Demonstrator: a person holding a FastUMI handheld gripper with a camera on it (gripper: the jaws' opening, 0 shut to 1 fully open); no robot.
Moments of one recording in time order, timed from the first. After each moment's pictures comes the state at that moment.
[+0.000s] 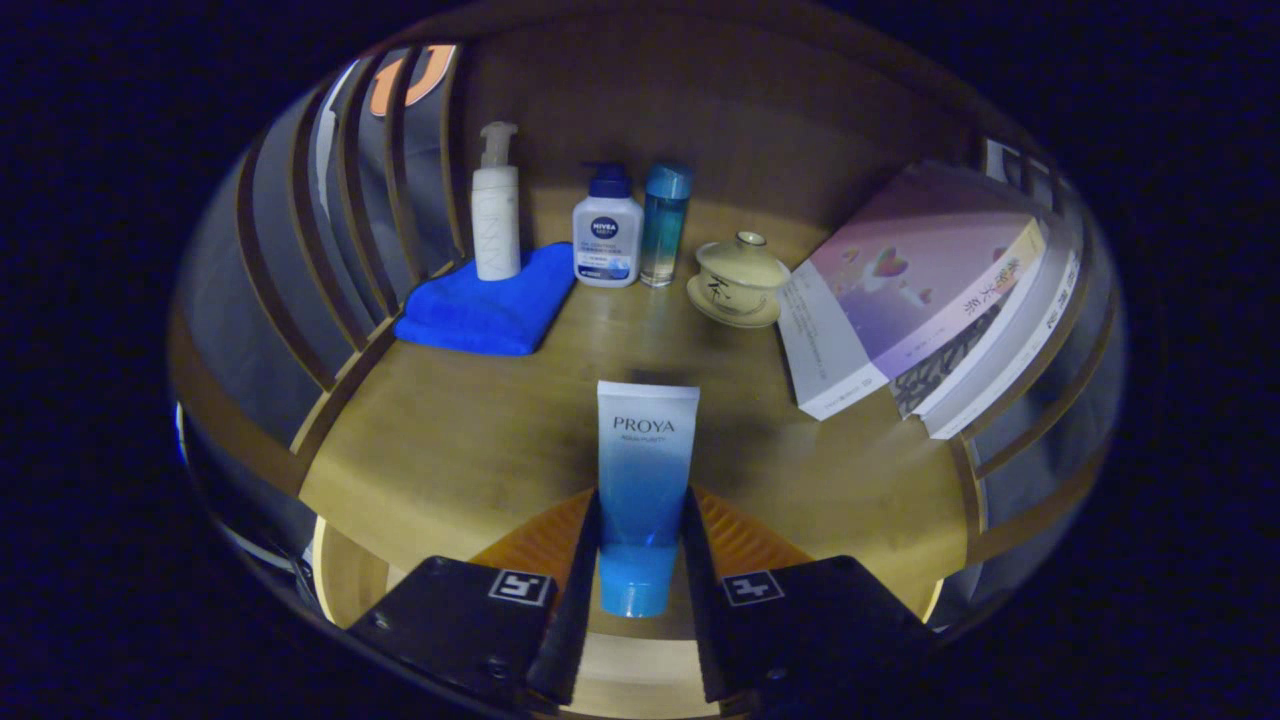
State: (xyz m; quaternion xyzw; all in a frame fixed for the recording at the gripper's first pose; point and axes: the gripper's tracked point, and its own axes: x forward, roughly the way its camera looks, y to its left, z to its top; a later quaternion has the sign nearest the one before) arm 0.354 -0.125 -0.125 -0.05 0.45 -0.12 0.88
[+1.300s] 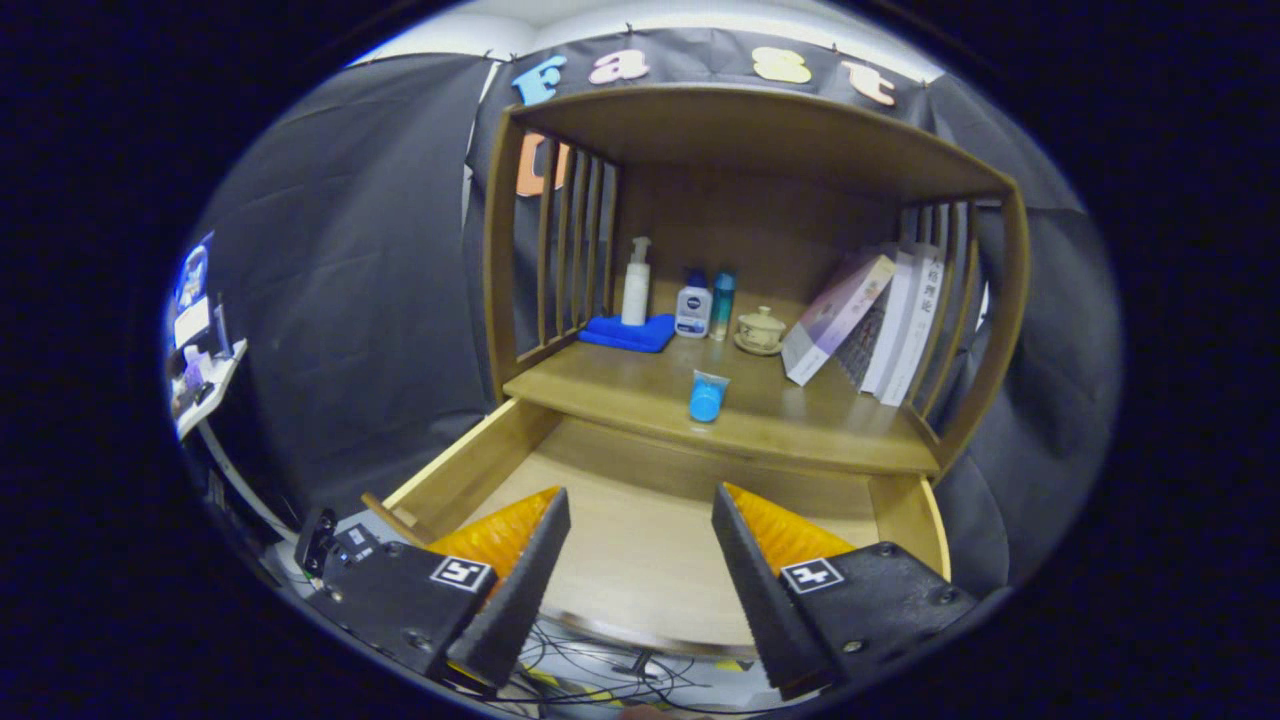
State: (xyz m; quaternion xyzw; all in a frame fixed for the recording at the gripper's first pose) arm 0.097 -0.029 -0.081 -0.09 0.25 -0.02 0.96
